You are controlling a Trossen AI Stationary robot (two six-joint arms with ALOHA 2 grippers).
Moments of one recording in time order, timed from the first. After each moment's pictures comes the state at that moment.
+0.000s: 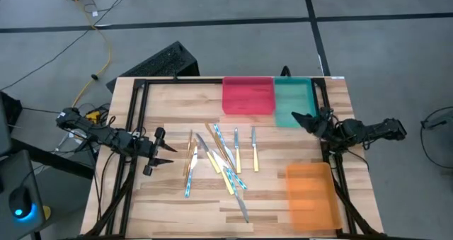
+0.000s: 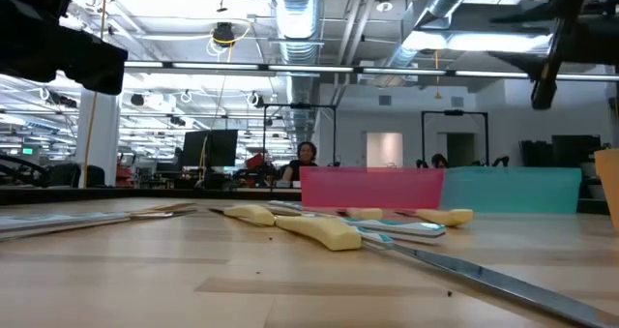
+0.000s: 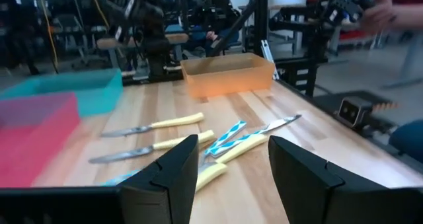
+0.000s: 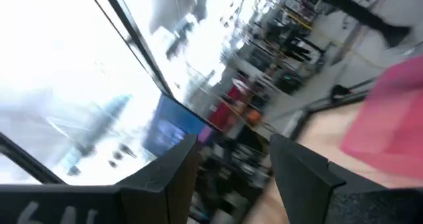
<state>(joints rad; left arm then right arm) -0.40 0.15 0.01 0.06 -0.19 0.00 0.19 0.02 0.02 0.39 0.61 0.84</state>
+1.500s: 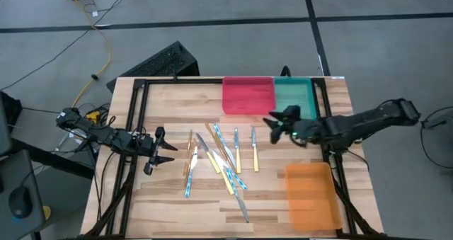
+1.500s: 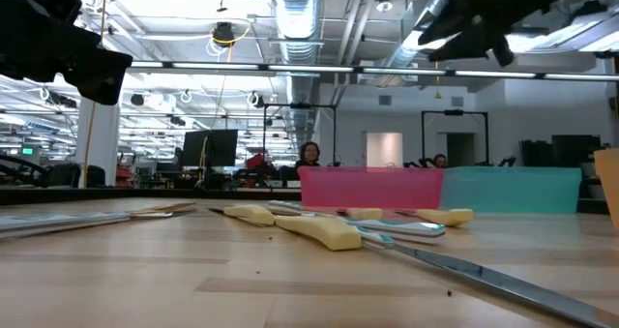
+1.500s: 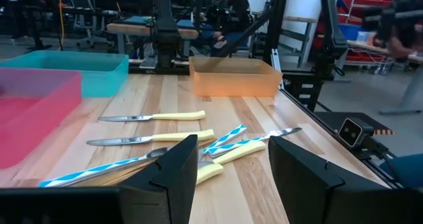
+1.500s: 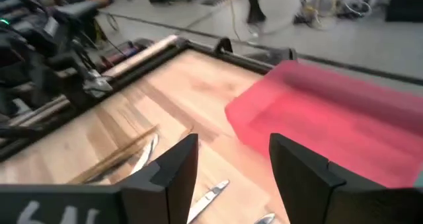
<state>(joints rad) -0.40 0.15 0.02 0.06 -0.23 -0.12 0.19 1.00 0.69 -0.16 0.76 0.63</state>
